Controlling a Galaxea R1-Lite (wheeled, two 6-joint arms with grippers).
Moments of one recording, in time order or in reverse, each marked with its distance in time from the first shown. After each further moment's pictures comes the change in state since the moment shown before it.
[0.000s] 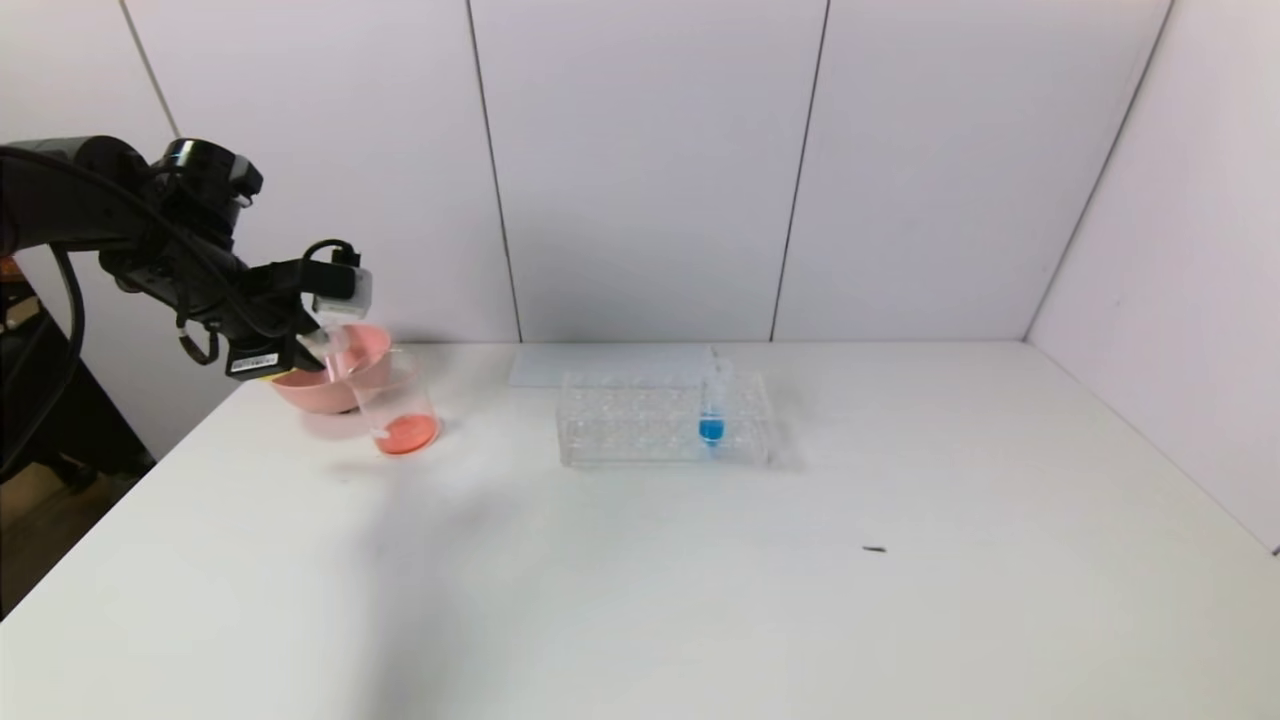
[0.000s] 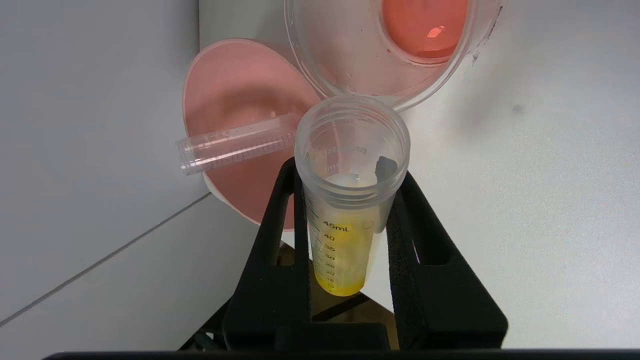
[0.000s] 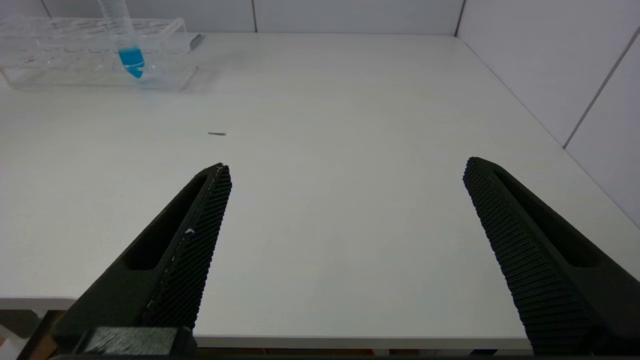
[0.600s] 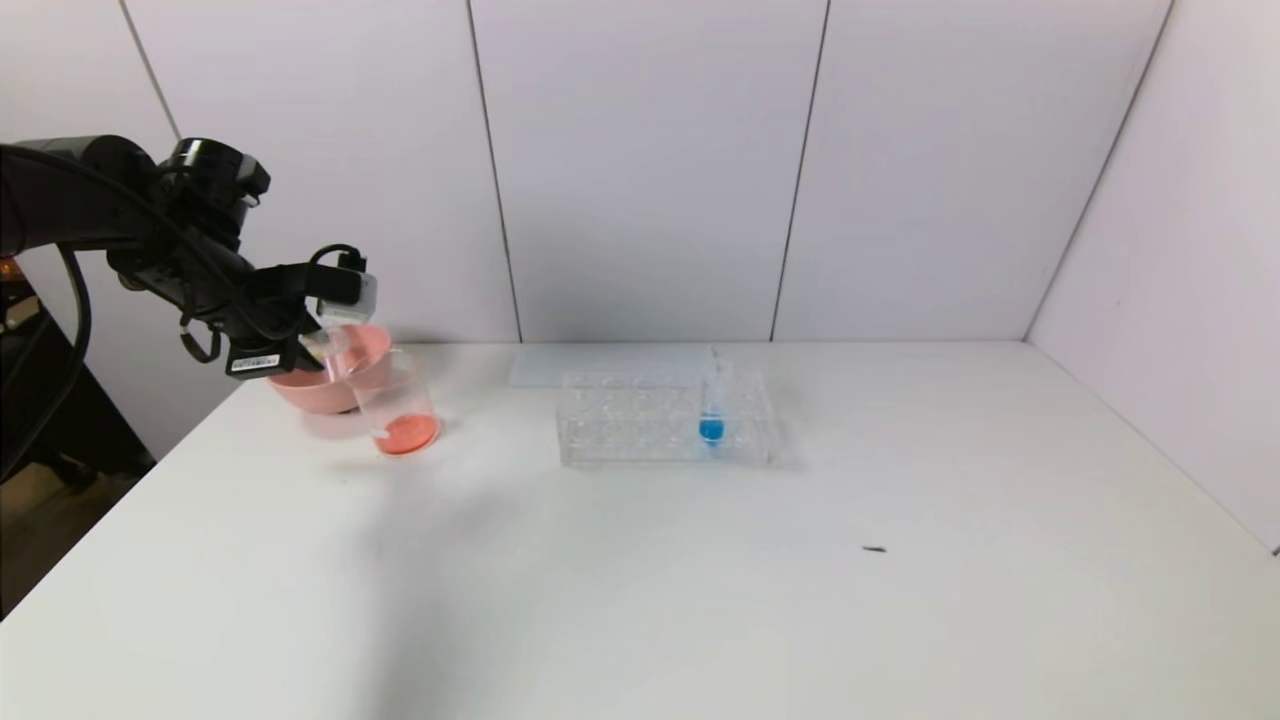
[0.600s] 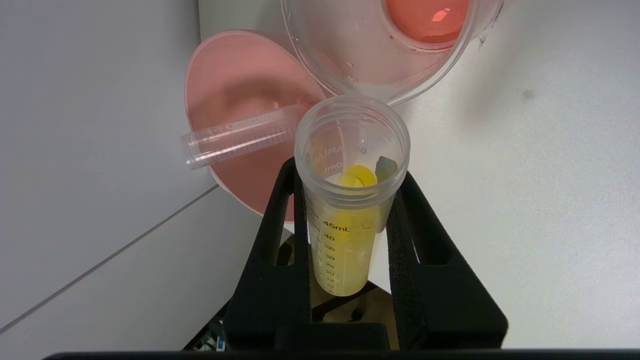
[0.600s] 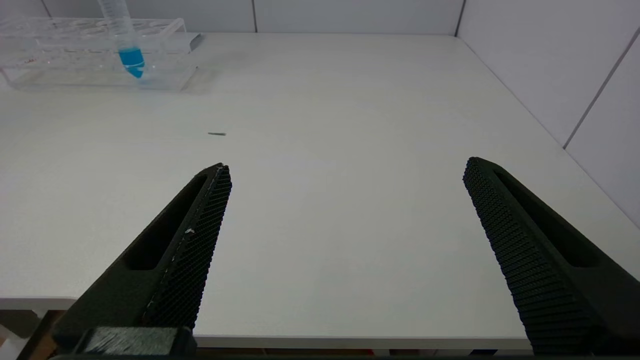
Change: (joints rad) left arm -0.012 0.001 -0.001 -0.001 0.044 0.028; right arm 0.000 0.000 0.000 0.000 0.000 0.000
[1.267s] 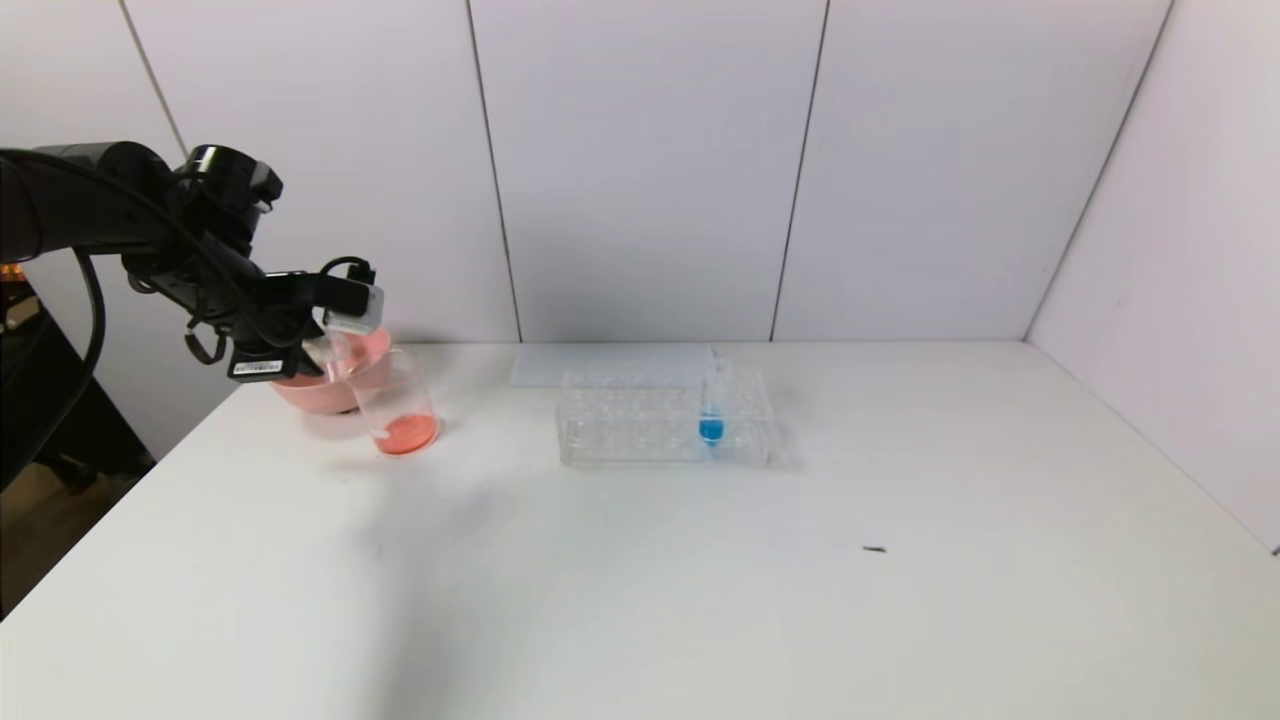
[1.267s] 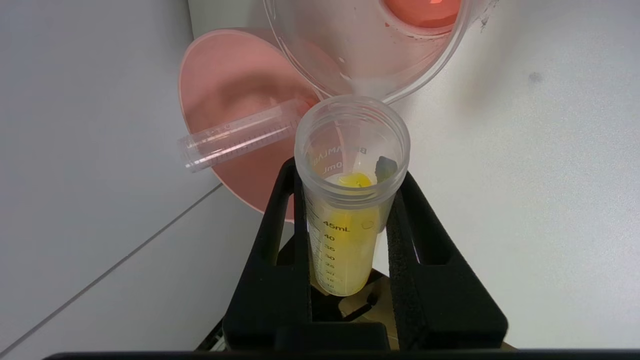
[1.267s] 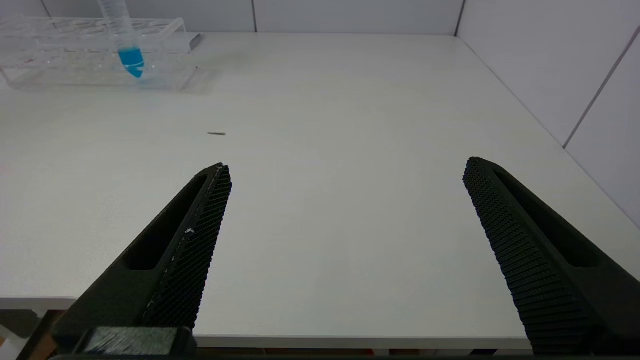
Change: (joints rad) left arm -0.013 0.014 -0.002 0.002 0.050 0.053; right arm 0.000 0.000 0.000 0.000 0.000 0.000
